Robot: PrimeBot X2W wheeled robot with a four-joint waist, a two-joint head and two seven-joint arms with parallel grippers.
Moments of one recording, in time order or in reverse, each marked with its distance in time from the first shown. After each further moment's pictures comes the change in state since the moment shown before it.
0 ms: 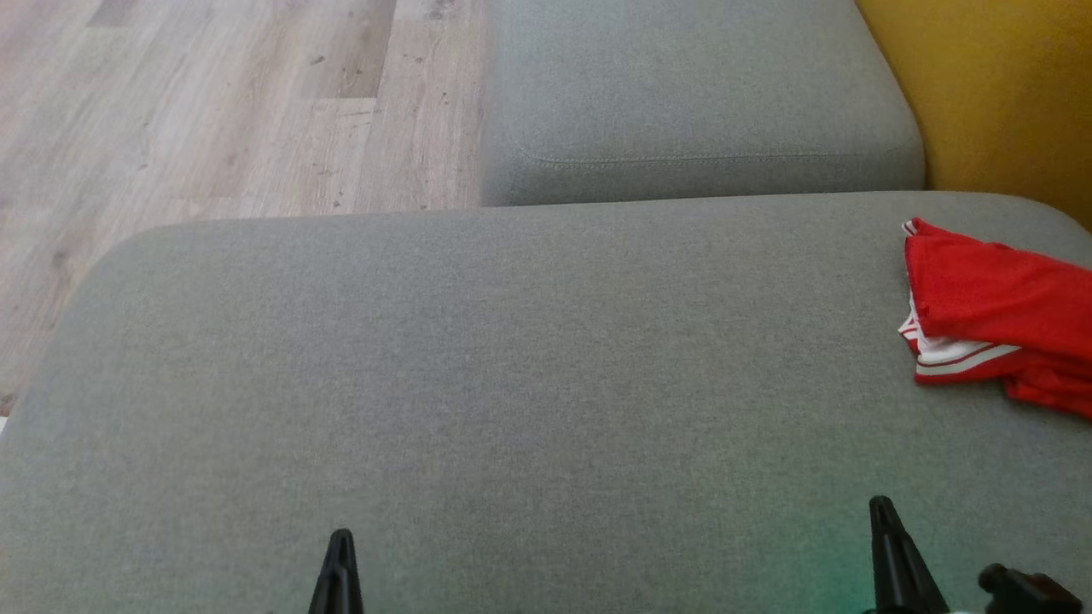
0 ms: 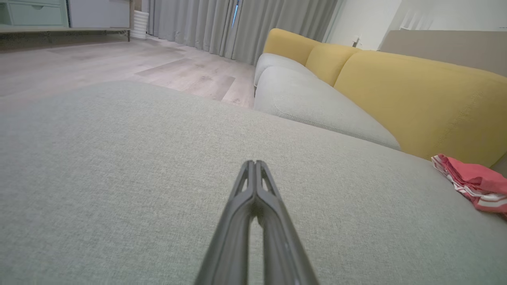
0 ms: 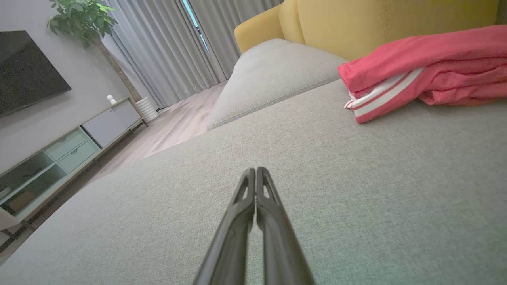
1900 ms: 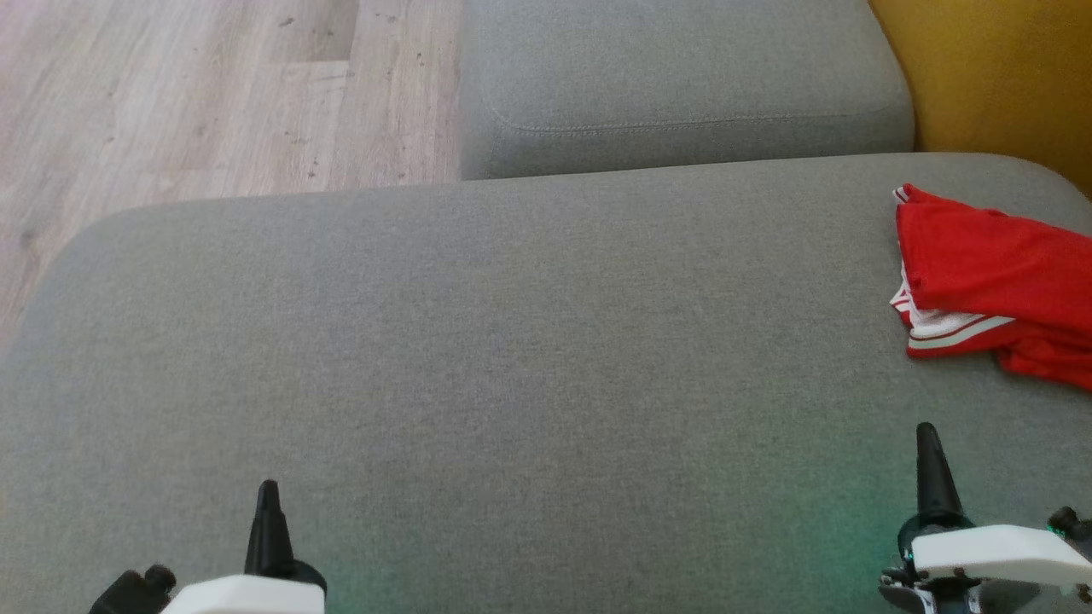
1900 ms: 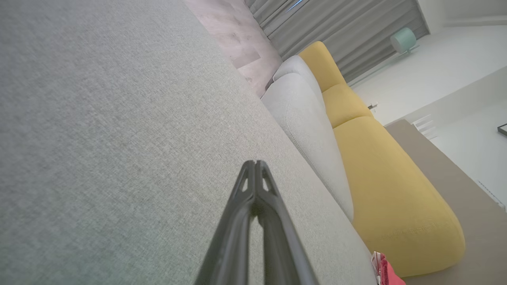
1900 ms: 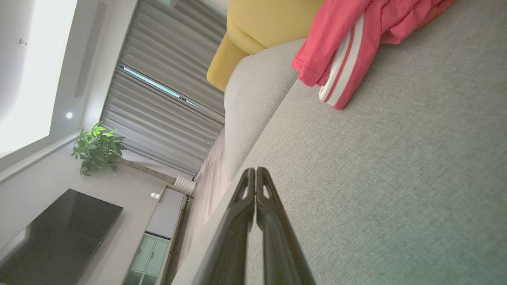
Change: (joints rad) left arm -0.159 0.013 0.140 0.073 -0.672 -0.116 0.147; right arm -0.163 -0.003 -0.070 0.027 0.645 0.000 0.148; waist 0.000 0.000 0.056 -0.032
